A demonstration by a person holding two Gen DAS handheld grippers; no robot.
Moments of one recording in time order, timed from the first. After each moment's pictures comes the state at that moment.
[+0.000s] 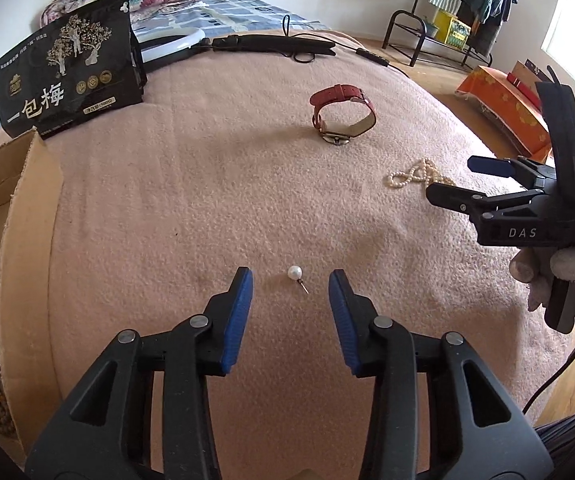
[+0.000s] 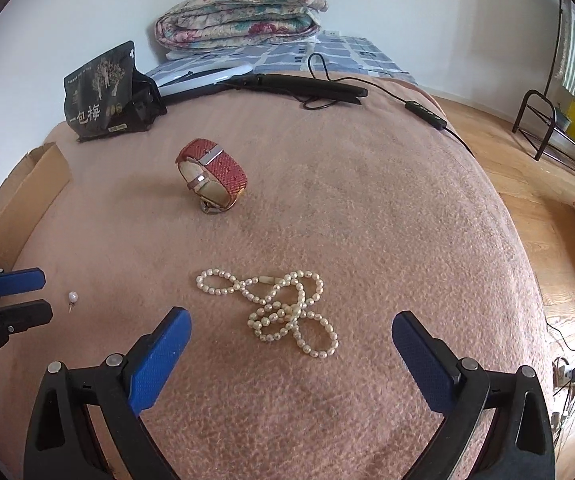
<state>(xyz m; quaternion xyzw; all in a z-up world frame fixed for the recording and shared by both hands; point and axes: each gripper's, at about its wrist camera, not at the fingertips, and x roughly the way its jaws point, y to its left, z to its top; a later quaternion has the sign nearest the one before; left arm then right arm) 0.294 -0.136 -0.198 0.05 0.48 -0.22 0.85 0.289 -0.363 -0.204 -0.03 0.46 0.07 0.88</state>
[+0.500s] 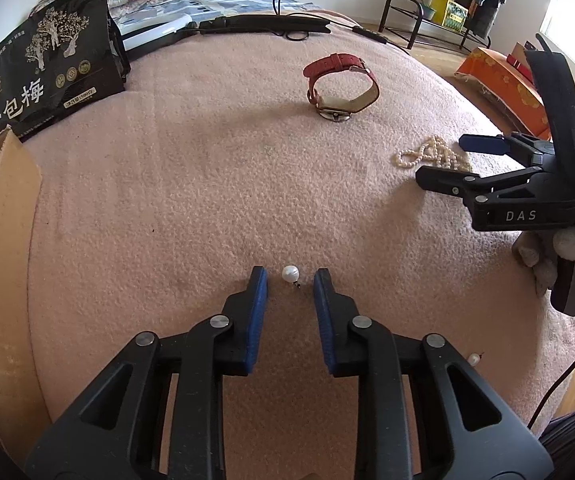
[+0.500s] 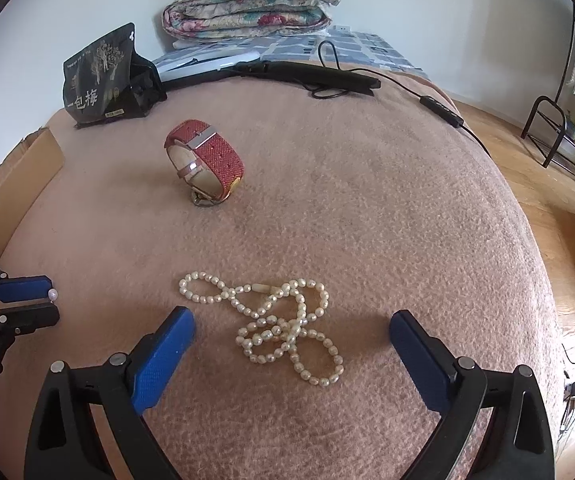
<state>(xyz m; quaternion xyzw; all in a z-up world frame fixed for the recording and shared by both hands) 0.303 -0.149 -0.219 0.08 0.49 -0.22 0.84 0.306 -0.359 -0.223 -0.04 0.47 0.08 0.88</state>
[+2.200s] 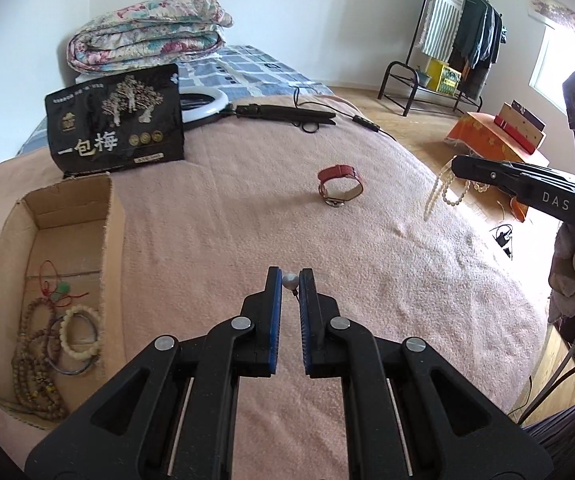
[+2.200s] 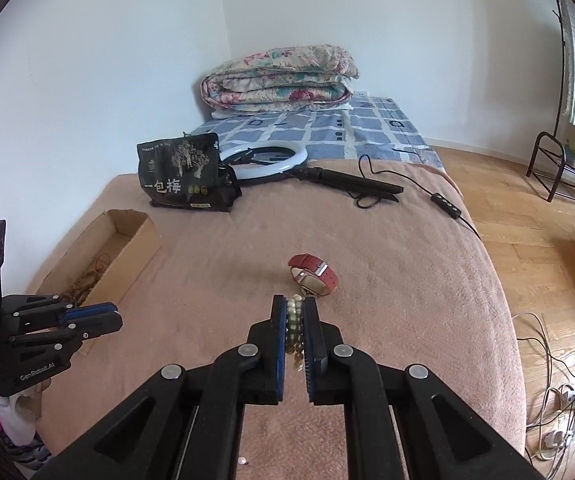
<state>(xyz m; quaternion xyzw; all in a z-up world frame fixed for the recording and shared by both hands) 0.257 -0.077 -0.117 0.01 0.40 -0.22 0.89 0.241 -0.311 -0.076 0.00 0.38 0.12 0.92</state>
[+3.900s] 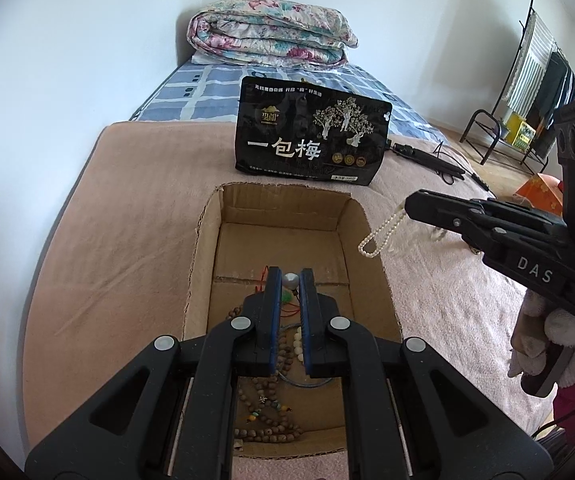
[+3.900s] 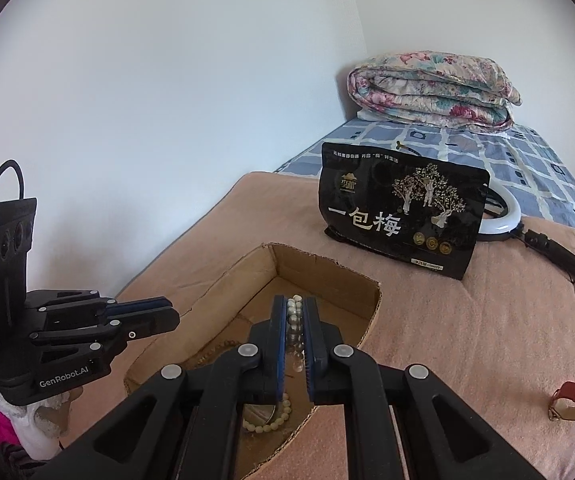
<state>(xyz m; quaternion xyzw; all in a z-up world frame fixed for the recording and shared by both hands) 0.301 0.140 -0.097 -0.05 0.41 -0.09 0.91 0.326 -0.040 -0.094 -0.01 0.36 0.31 0.88</state>
